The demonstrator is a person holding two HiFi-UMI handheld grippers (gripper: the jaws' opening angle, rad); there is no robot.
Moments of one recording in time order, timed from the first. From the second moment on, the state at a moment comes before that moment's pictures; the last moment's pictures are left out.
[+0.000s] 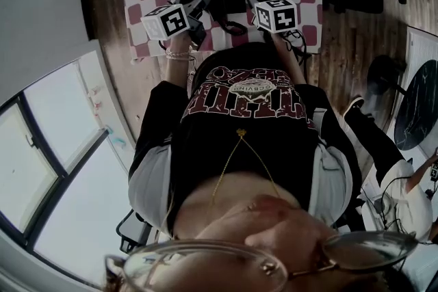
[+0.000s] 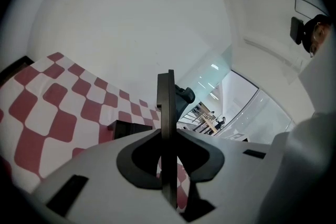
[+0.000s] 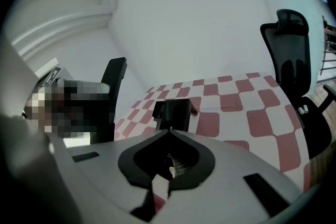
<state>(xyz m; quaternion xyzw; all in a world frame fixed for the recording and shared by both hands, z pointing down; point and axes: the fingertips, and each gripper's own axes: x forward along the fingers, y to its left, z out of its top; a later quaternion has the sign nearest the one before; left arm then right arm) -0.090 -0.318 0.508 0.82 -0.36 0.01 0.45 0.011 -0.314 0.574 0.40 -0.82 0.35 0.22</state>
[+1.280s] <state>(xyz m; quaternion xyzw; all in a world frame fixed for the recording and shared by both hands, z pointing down) -0.092 -0.325 0.403 0.86 -0.33 -0.05 0.38 0.012 -0.321 0.564 0.40 -0.83 0.34 0.21</state>
